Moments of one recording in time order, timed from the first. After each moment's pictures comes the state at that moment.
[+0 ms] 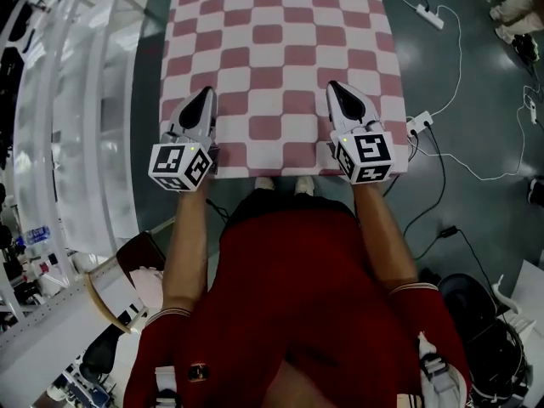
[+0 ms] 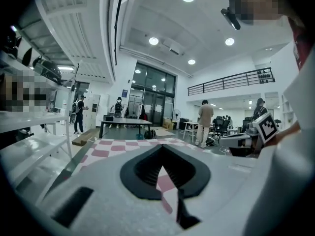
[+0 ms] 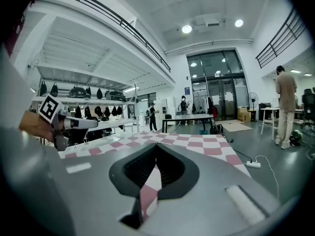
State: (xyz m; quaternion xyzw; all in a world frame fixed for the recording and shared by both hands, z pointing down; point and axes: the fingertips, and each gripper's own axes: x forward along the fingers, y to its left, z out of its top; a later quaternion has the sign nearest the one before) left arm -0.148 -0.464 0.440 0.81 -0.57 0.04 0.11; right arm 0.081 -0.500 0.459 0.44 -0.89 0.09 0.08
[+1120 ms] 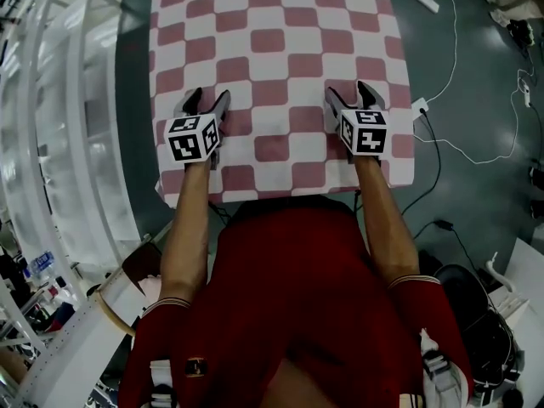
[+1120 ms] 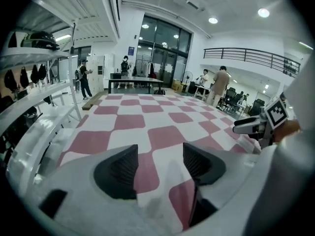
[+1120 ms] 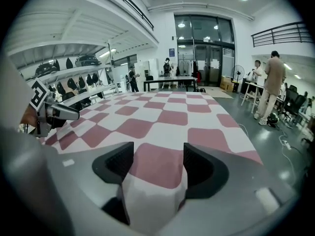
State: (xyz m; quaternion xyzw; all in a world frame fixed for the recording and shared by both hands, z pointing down) left arm -0.201 -0.562 0.589 0.74 -0.56 0.22 0.29; right arm 0.098 -0.594 0.599 0.50 -0.79 0.23 0.27
